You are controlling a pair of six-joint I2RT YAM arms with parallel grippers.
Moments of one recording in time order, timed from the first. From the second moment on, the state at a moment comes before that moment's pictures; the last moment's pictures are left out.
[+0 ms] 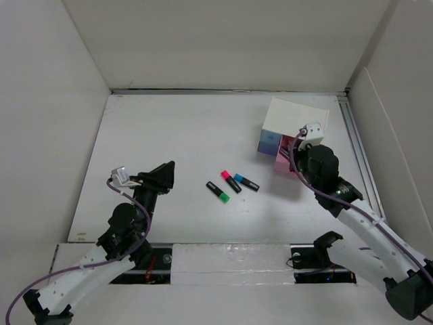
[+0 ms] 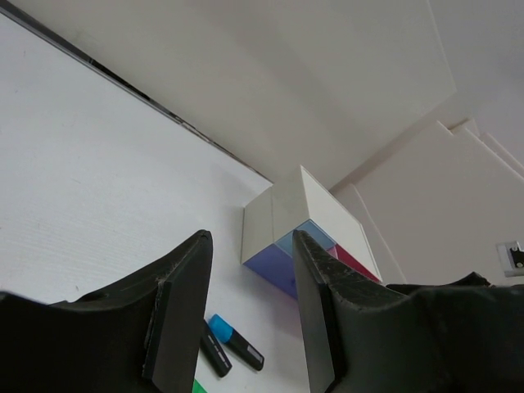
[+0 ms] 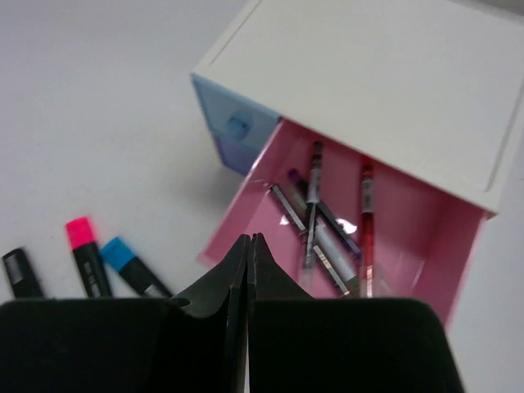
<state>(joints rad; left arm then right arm) -0.82 0.22 0.28 0.16 -0.64 -0.70 0.47 0.84 0.71 -0.15 0.30 0.10</state>
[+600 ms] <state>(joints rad) -0.82 0.23 0.28 0.17 -0.63 -0.70 0.60 0.79 0.64 -0.42 0.37 0.45</state>
